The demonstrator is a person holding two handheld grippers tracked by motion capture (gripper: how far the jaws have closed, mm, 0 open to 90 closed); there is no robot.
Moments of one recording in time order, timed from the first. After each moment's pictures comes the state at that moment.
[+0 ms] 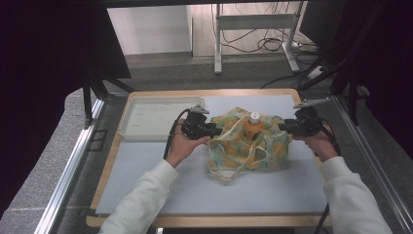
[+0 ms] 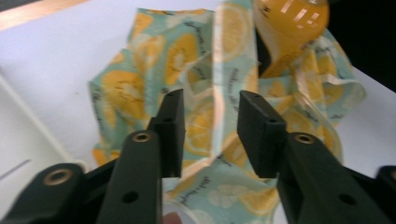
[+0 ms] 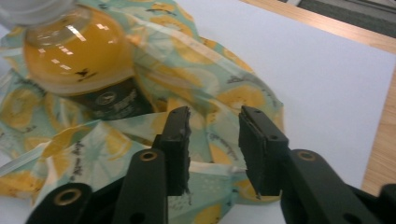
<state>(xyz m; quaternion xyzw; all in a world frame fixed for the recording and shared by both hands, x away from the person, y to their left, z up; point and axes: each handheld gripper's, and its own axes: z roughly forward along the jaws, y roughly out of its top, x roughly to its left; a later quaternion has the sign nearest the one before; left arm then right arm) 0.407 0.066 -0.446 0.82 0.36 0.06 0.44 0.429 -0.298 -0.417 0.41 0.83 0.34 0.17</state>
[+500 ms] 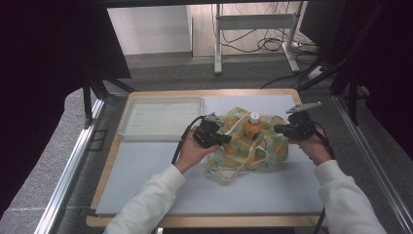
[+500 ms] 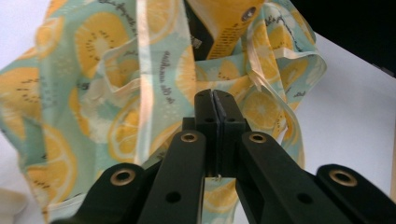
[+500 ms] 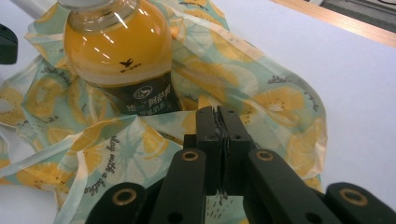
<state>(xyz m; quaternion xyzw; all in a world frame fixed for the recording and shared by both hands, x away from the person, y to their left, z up) 0.393 0.030 -0.454 0.85 0.32 0.04 0.43 0.421 -0.282 -0.426 0.38 0.84 0.35 0.16</state>
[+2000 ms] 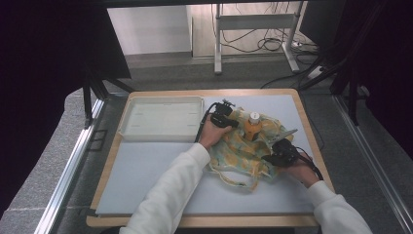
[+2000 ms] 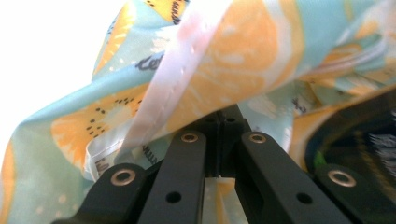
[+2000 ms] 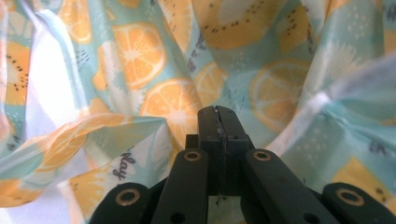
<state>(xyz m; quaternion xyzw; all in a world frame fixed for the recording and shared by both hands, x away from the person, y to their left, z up) 0.510 -0.013 -0.507 0.83 0.41 0.02 0.39 0.384 -0.256 -0.503 0.34 0.89 0.28 0.07</state>
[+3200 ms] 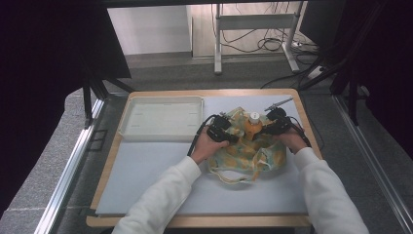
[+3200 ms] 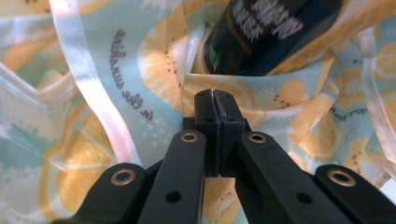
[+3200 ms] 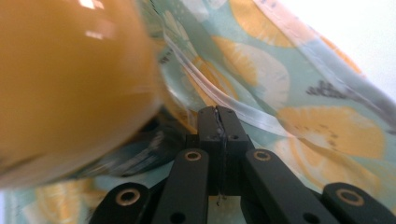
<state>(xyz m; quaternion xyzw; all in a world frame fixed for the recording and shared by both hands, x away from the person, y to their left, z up) 0.449 -0.005 -0.505 0.86 0.35 -0.02 0.38 0.477 -0.240 -0.473 0.39 0.86 0.30 0.08</state>
